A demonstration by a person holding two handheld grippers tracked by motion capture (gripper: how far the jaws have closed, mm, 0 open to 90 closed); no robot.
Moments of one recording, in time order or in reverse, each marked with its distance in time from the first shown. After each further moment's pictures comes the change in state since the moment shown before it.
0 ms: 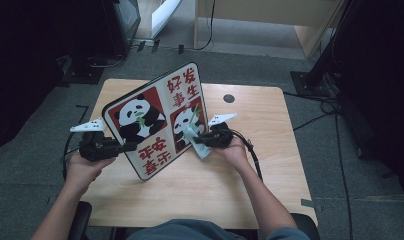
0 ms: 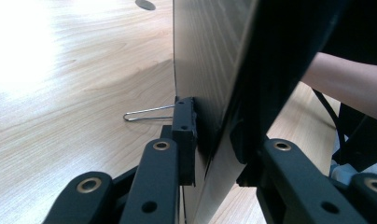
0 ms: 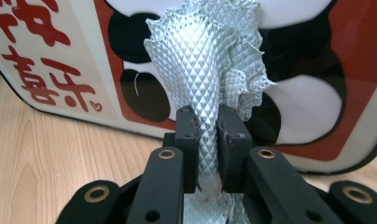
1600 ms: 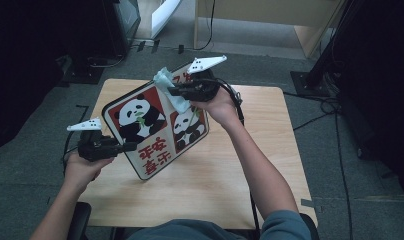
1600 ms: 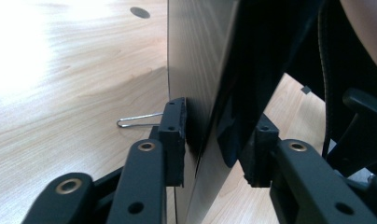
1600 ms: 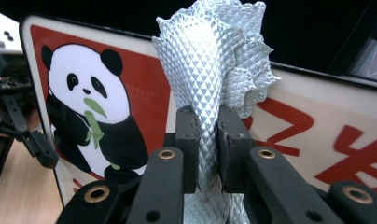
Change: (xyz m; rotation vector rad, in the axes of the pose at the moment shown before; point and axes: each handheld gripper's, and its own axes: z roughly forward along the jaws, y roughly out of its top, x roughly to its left) left arm 0.001 0.002 -0.005 -0.028 -0.027 -0.018; right arm 0.061 0.187 -0.055 -0.164 0.000 -0.236
